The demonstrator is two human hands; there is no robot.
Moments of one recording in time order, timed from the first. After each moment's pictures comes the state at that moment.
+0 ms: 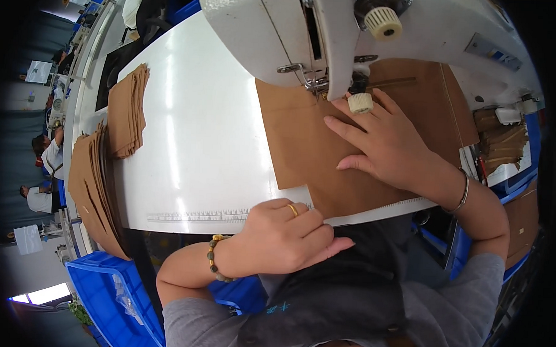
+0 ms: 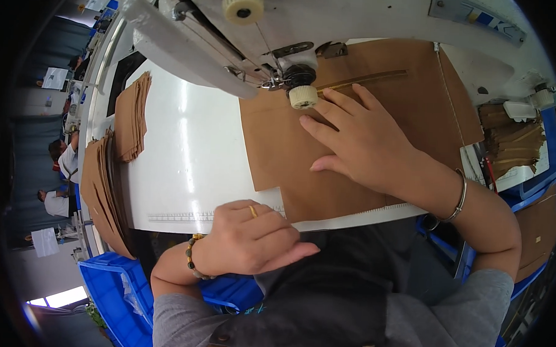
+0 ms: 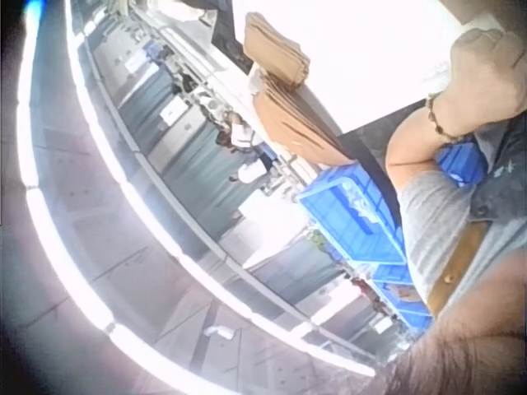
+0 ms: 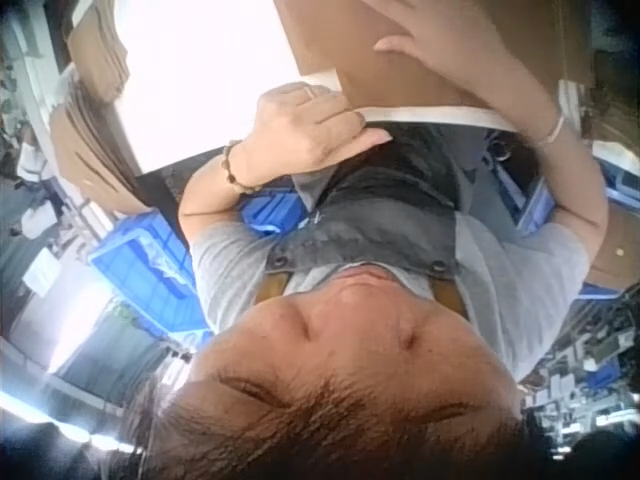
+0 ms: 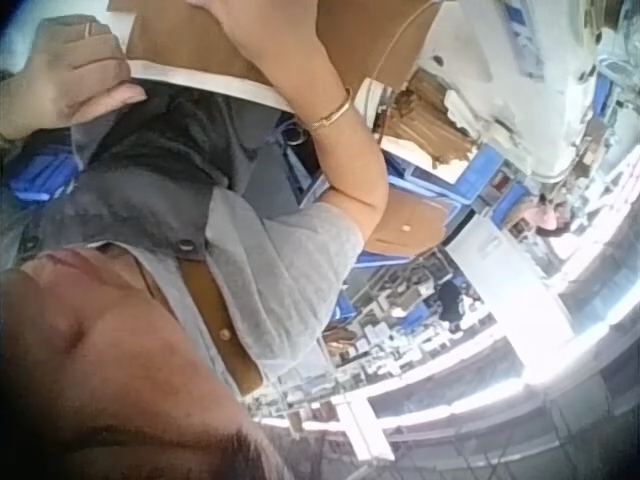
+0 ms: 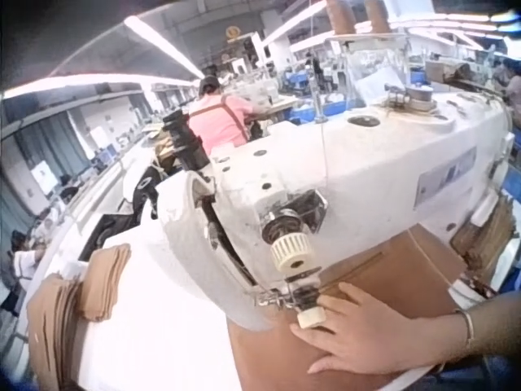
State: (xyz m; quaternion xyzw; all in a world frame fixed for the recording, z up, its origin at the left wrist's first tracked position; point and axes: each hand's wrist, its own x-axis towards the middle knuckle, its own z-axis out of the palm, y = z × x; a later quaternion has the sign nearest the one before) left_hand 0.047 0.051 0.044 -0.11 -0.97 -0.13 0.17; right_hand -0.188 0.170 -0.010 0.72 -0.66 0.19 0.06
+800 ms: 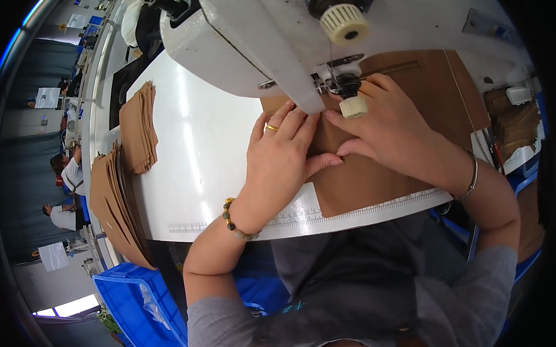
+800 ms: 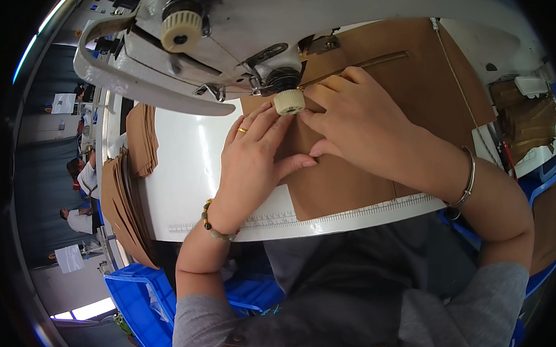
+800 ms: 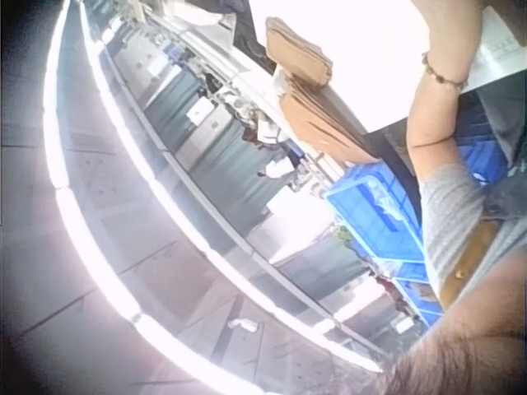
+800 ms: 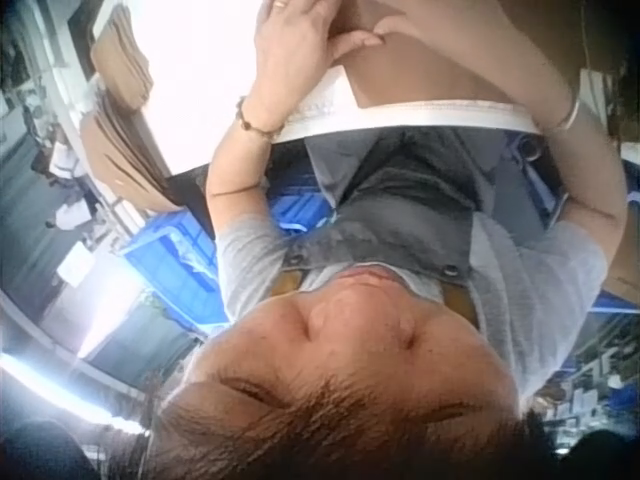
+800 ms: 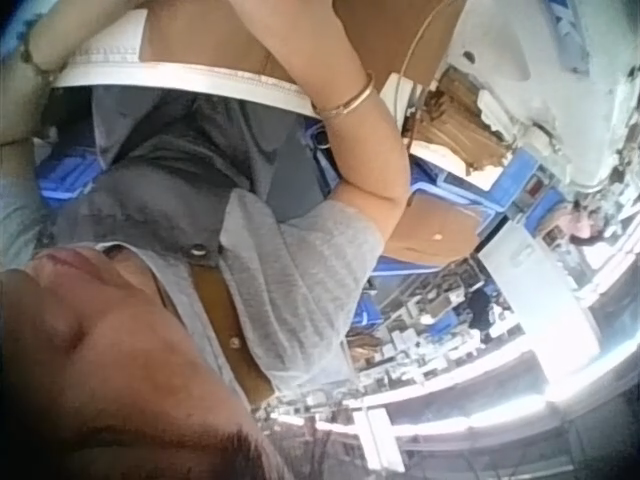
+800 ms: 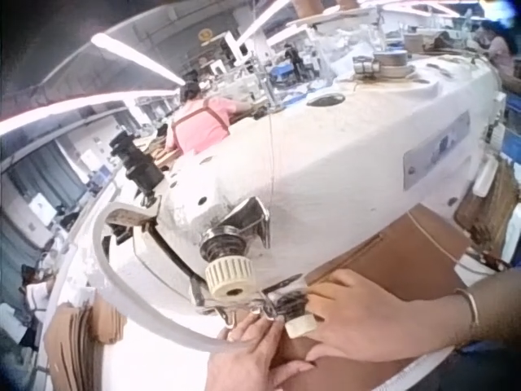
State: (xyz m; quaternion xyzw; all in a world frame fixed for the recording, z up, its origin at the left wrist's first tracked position) left_hand -0.013 0.005 0.008 0.07 -0.99 -0.04 0.14; right_hand -0.193 0.153 -0.001 0.71 -0.67 0.21 0.05
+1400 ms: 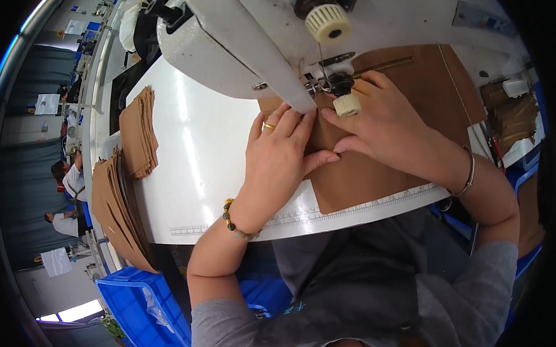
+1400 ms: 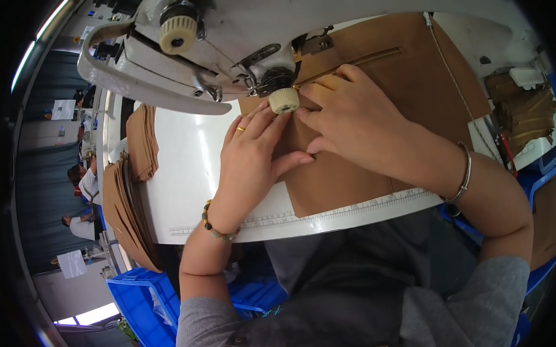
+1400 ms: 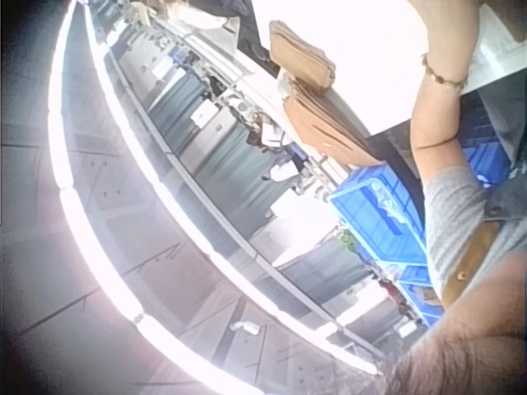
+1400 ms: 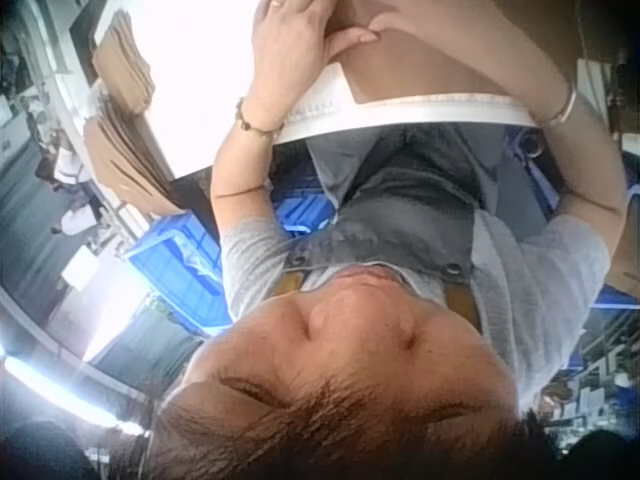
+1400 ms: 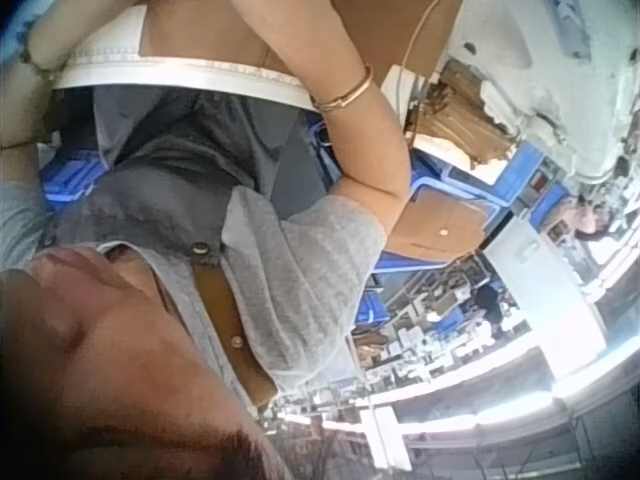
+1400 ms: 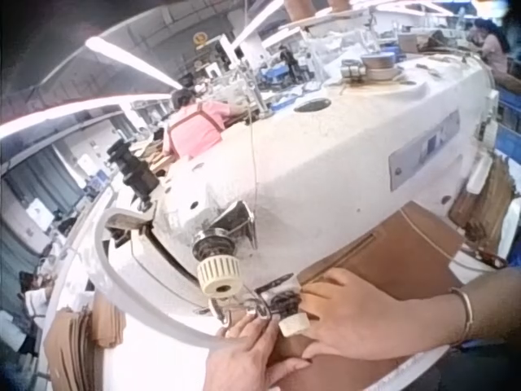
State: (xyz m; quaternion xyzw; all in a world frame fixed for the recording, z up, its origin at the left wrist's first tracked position) left_hand -0.014 0.004 0.010 0.08 -0.99 -0.05 0.13; right_hand -0.192 0.152 -0.006 0.70 -0.67 0.22 0.10
